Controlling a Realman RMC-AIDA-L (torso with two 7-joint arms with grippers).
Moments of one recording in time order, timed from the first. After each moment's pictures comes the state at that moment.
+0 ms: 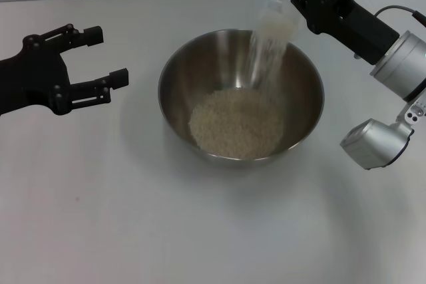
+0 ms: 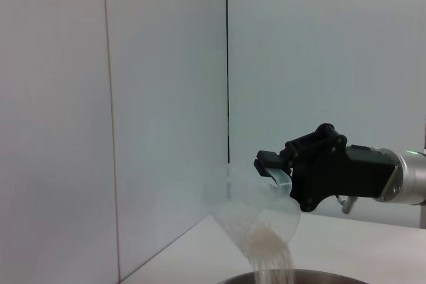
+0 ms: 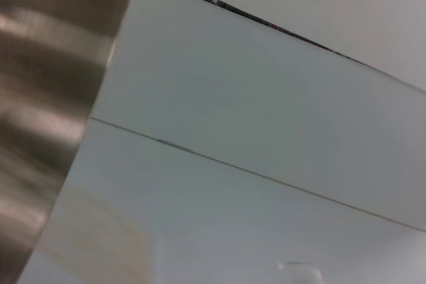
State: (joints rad) left arm -0.41 -2.06 0.74 0.86 1.75 1.66 -1.24; right arm 0.61 2.09 -0.87 -0.18 -1.11 -1.41 -1.30
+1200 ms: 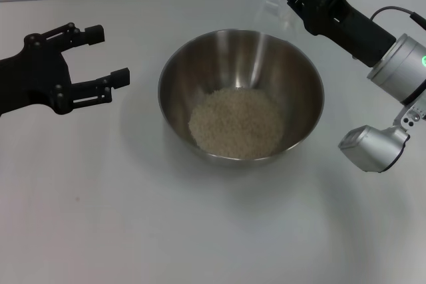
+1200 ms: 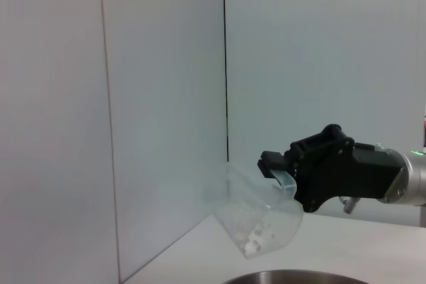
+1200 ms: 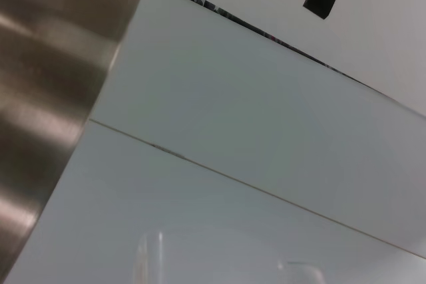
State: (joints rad) left arm -0.41 -2.06 0.74 0.86 1.75 1.66 -1.23; right arm 0.61 2.09 -0.87 -0.16 -1.11 -1.44 -1.39
